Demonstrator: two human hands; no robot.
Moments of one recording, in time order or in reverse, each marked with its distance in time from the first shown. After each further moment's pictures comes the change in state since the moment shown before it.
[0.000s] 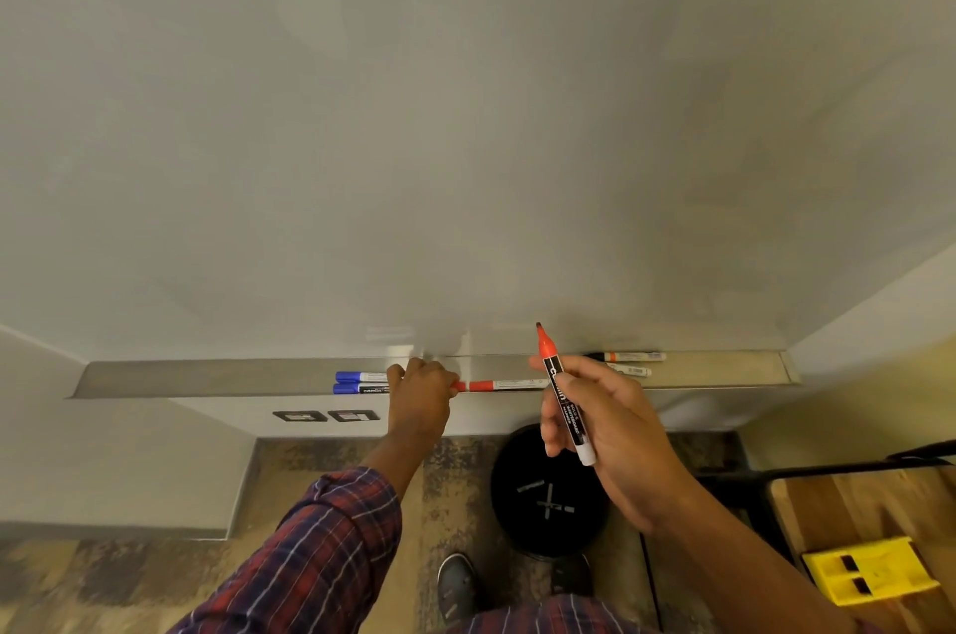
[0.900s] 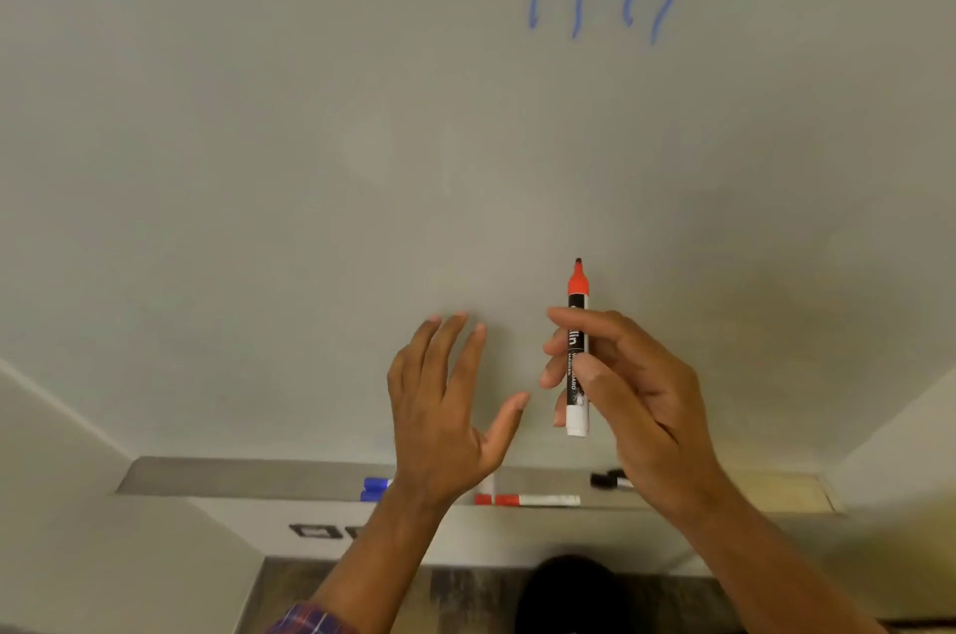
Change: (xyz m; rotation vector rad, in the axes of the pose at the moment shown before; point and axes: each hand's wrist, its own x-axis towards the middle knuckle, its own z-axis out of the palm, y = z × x) left_hand -0.049 0.046 -0.192 -0.263 1.108 0.353; right_hand 0.007 -0.109 0.025 -0.248 -0.080 -0.879
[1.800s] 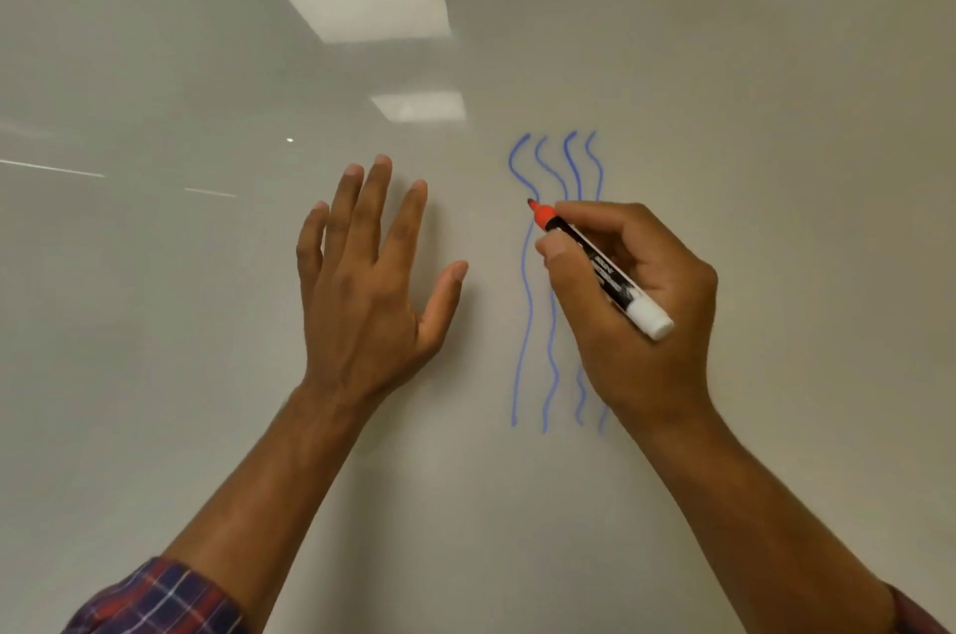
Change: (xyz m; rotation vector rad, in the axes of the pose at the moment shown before) left_hand 0.384 0.015 -0.166 0.348 0.563 0.284; right_hand 0.214 -0.230 -0.009 -0.199 0.396 -0.824
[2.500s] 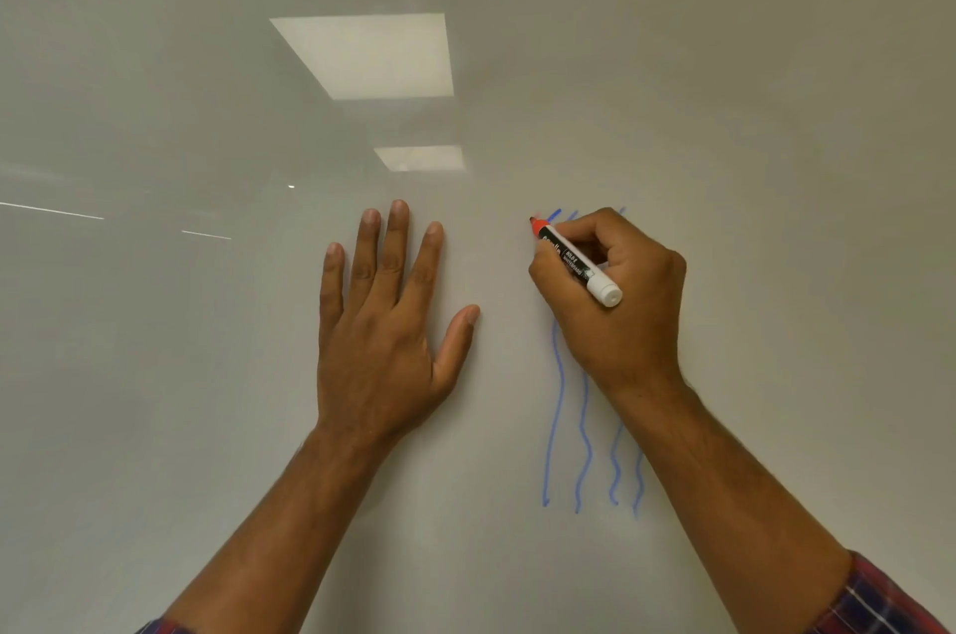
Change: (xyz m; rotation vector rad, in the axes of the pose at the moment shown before) left_hand 0.020 -0.027 0.017 0.056 -0.074 0.005; right_hand 0.064 0.026 0.047 -0.235 0.087 -0.077
